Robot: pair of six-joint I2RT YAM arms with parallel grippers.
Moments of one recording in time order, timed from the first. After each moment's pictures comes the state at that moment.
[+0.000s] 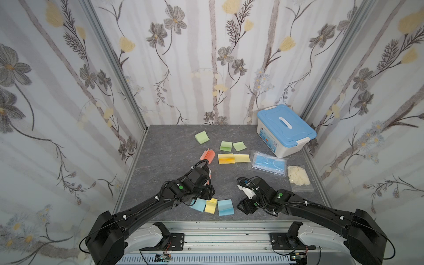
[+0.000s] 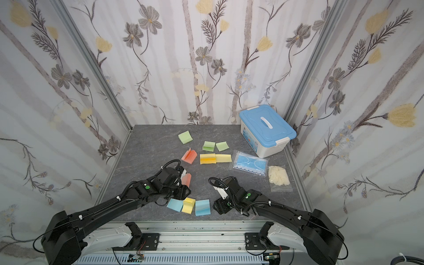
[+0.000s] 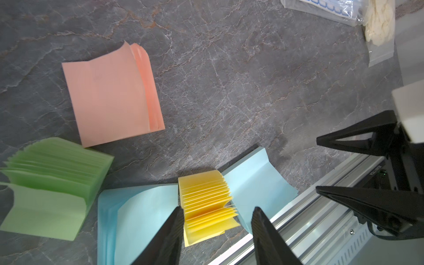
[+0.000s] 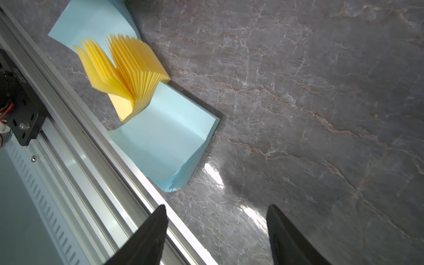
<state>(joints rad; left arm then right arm) -0.79 1.14 0.73 -0.54 0.11 -0.55 0.85 1.11 0.53 -0.42 -0.19 0.31</state>
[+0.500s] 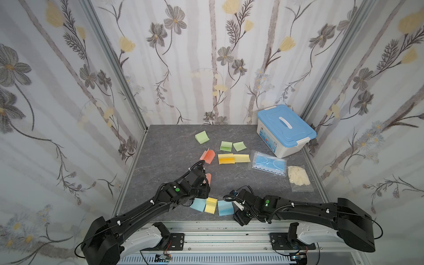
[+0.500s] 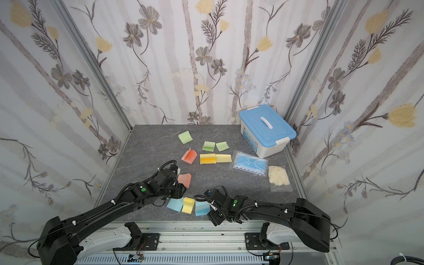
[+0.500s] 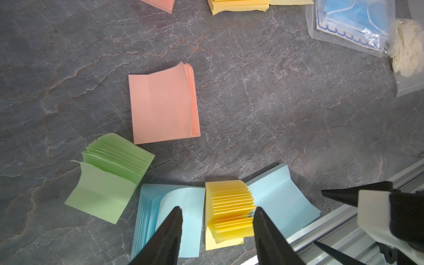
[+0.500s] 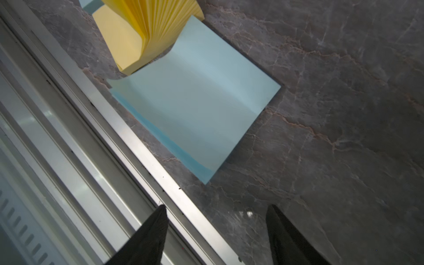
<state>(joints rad) -0.79 1.08 0.71 -0.56 -0.03 -0.61 1.11 1.29 0.60 -0.44 -0.01 0.38</state>
